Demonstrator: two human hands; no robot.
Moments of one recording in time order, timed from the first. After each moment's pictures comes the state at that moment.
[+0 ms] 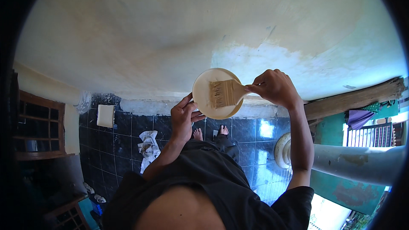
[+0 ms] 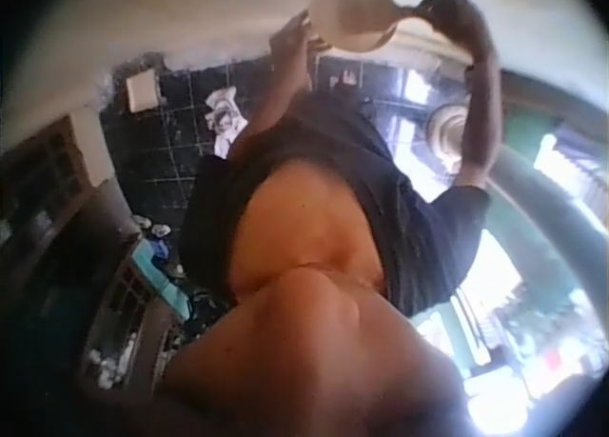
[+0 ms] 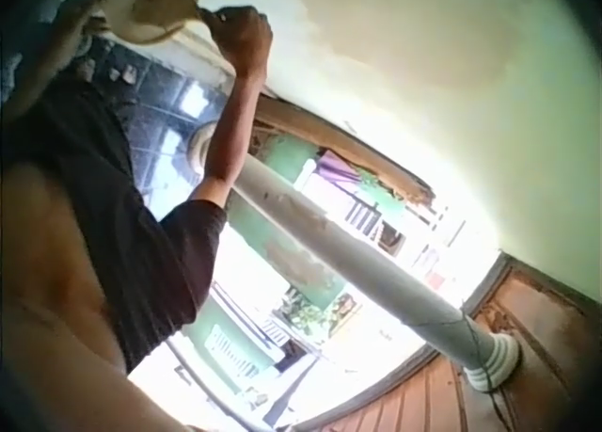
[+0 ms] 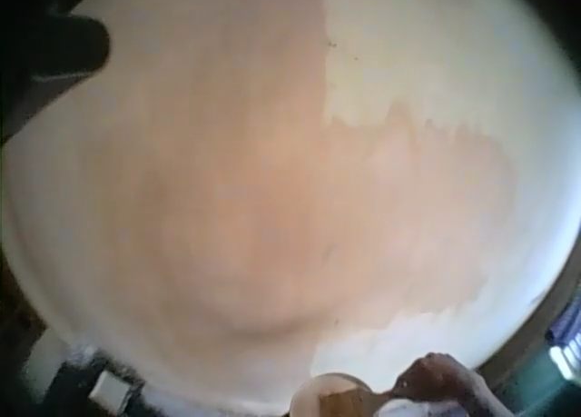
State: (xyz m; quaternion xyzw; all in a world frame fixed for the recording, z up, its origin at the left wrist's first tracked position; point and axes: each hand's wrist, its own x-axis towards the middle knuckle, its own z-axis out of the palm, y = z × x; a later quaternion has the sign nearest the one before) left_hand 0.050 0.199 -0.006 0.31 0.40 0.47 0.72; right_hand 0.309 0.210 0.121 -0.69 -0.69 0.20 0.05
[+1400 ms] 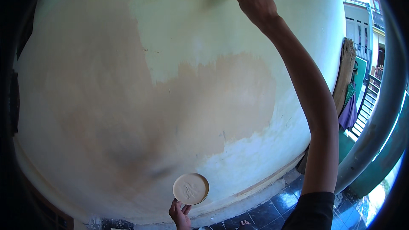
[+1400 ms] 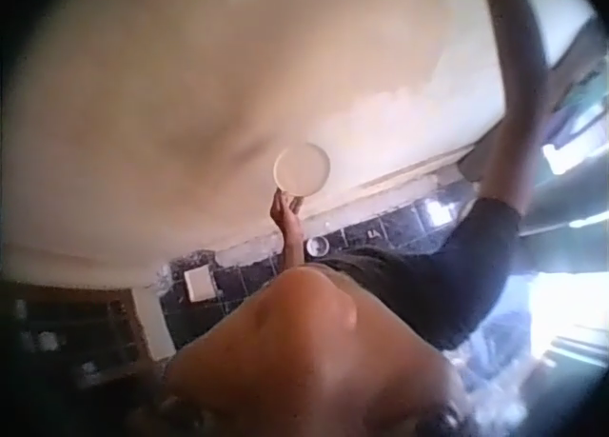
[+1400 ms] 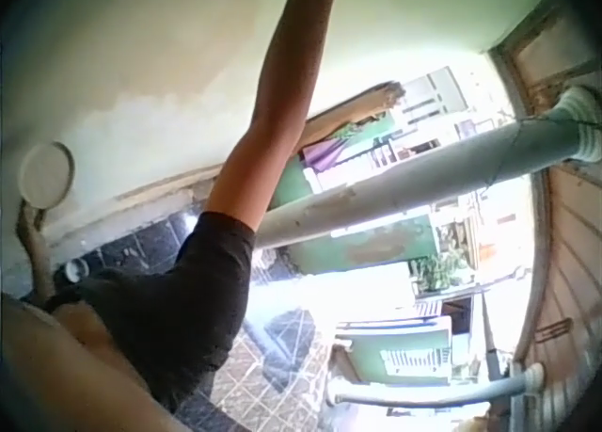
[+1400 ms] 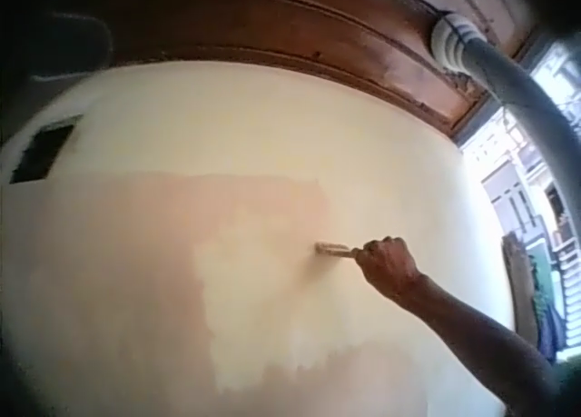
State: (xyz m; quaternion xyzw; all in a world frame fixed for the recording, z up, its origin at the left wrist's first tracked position) left_hand 0.059 0.211 -0.035 0.35 0.42 0.55 0.62; right_hand 0.463 0.216 0.507 -0.53 -0.43 -0.71 0.15
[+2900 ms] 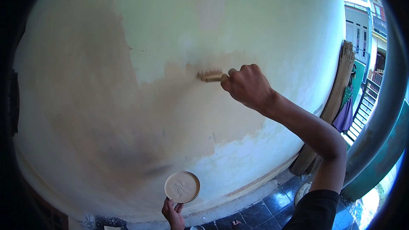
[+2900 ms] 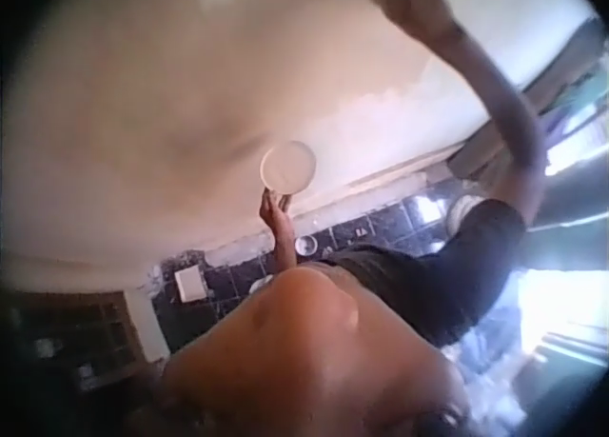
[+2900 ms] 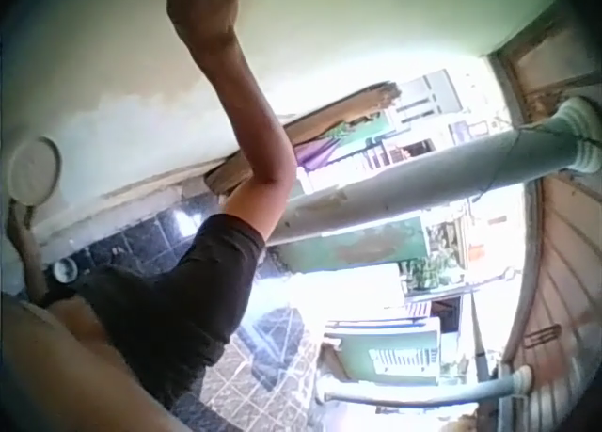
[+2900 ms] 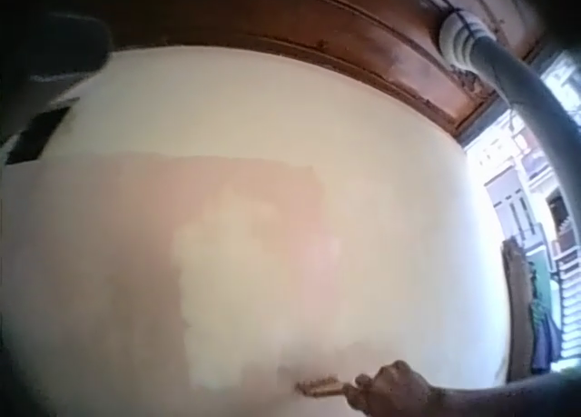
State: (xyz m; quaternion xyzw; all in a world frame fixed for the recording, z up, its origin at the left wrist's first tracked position) left_hand 0.087 0.208 -0.019 0.28 0.43 0.59 0.62; right_hand 0.424 0.203 0.349 -0.57 -0.62 -0.55 0.04
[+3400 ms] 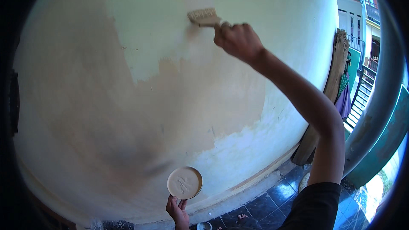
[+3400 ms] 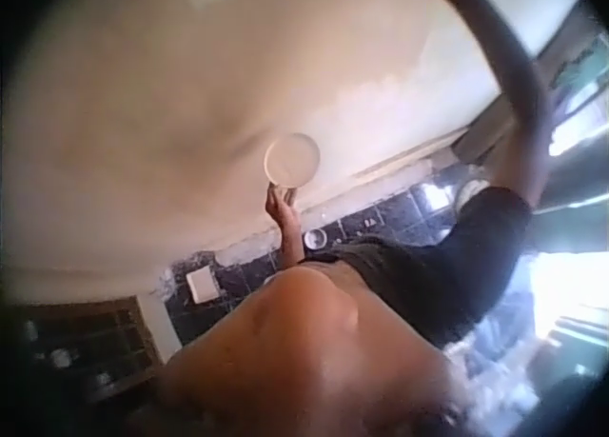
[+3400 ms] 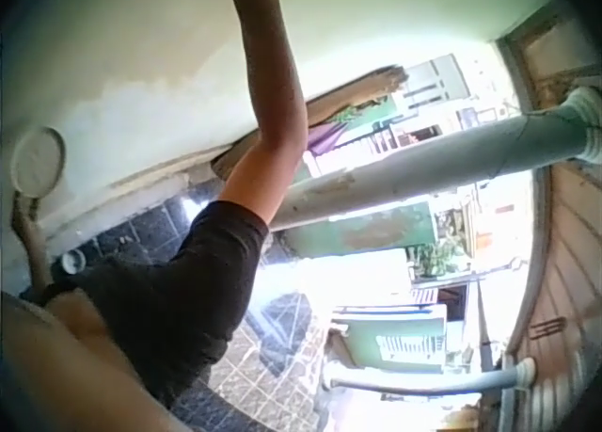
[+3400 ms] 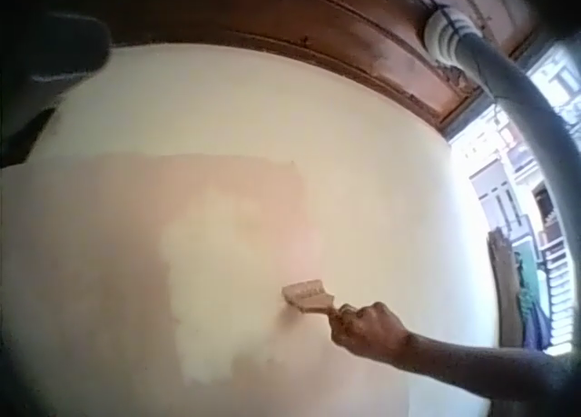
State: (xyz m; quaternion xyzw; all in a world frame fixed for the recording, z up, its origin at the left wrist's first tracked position) left_hand 0.084 0.216 -0.028 0.28 0.44 0.57 0.63; right_hand 0.454 0.231 0.393 -0.49 -0.49 -0.72 0.06
